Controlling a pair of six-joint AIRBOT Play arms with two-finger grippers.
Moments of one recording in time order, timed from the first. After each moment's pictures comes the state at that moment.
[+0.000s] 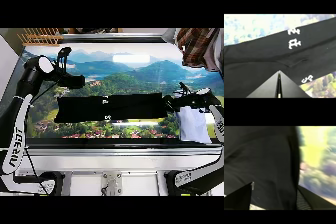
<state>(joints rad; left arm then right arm) -0.19 -1.52 1.56 1.26 -1.19 -1.54 -0.34 -1.78 1.23 -0.79 1.15 1.16</state>
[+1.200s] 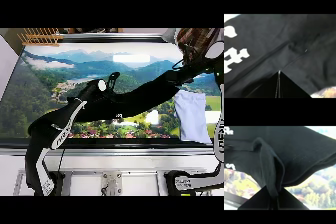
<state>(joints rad) -0.54 -2.00 1.74 1.05 -0.97 -1.51 -0.05 -1.56 1.81 -1.21 1.55 1.45</state>
